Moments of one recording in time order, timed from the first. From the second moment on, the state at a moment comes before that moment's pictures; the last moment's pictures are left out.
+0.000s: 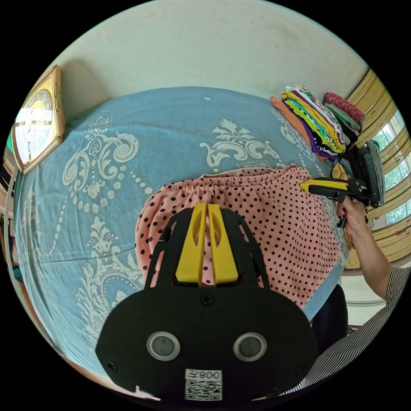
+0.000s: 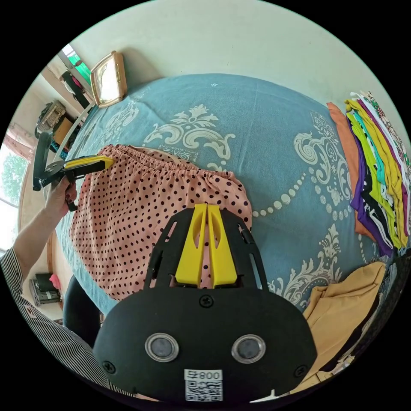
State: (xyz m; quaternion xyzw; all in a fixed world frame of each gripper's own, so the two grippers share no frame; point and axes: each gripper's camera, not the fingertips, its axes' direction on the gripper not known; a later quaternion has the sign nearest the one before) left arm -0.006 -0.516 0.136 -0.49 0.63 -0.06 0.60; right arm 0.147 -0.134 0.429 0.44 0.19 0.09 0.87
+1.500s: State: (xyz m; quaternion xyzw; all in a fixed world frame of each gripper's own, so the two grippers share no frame) left arm -0.046 -0.474 0.150 -0.50 0.62 -0.16 0.58; right arm 0.152 -0.106 0.421 0.46 0.16 0.09 0.87
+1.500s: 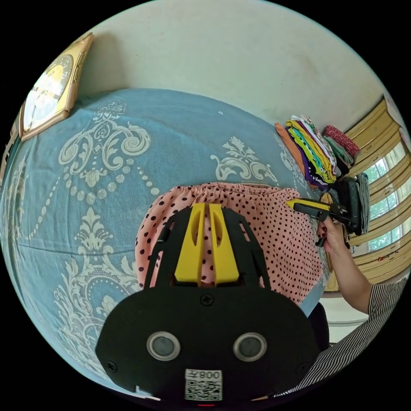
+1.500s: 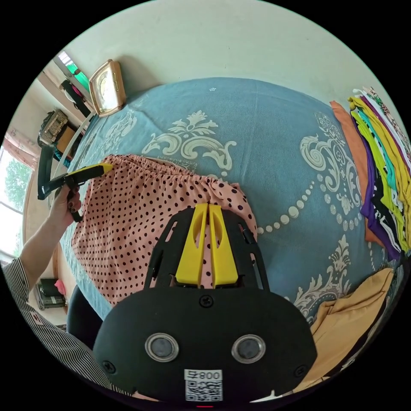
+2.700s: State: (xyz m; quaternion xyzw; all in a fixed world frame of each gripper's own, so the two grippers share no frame) left arm -0.035 -0.500 0.107 -0.50 0.69 -0.09 0.53; right arm 0.177 -0.062 0.454 0.47 0.14 0.08 0.87
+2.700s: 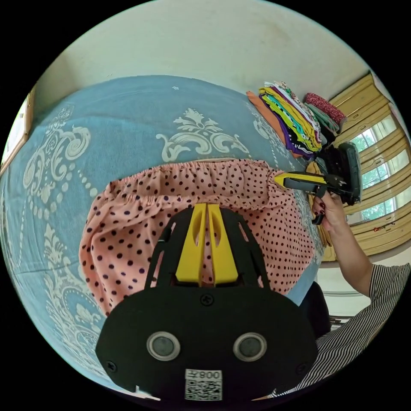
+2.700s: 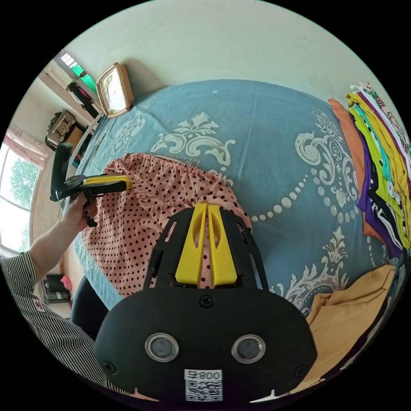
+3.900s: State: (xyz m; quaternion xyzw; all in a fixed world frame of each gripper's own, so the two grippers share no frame) left arm -0.234 -0.453 0.103 -0.48 0.64 -0.17 0.58; right arm 0.144 -0.009 0.546 0.56 0.10 0.04 0.82
